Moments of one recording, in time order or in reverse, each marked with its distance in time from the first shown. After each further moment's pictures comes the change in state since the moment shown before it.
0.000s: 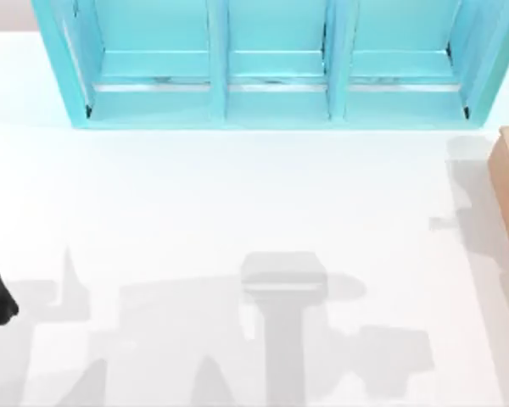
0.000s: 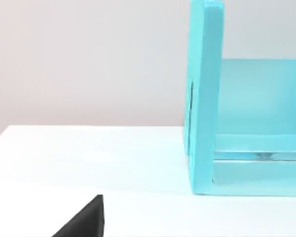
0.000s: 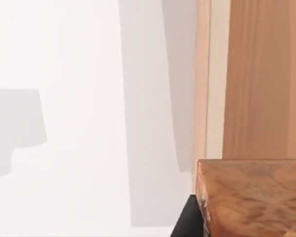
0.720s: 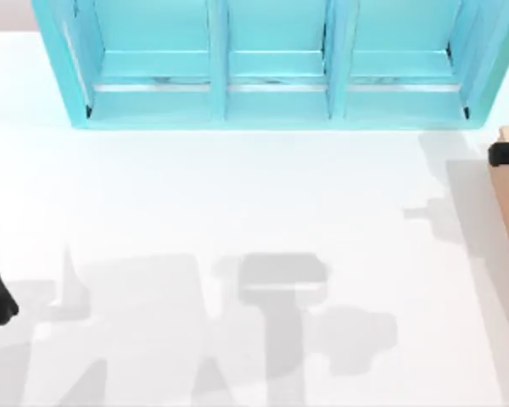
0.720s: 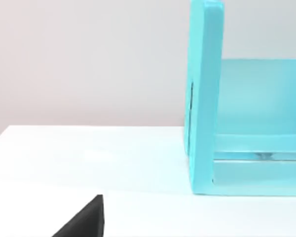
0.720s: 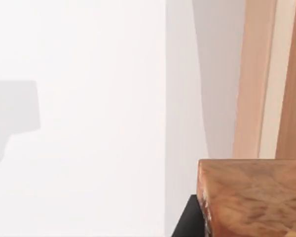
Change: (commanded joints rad) left arm 0.000 0.000 0.000 0.000 0.000 0.000; right arm 0.086 0.092 0.081 0.000 -0.010 0.075
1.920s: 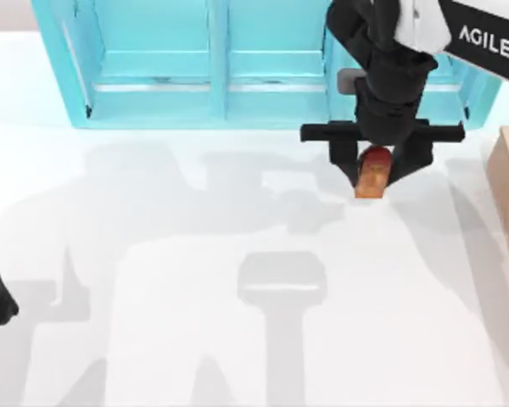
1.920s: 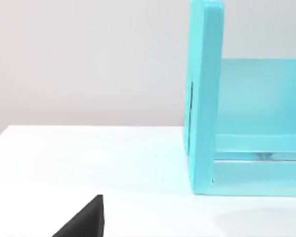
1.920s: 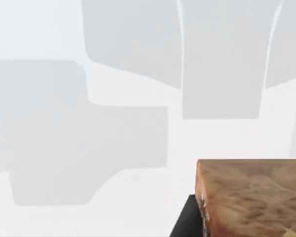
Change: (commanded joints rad) left arm 0.000 0.000 0.000 0.000 0.000 0.000; right arm 0.217 0.721 0.561 0.157 0.008 0.228
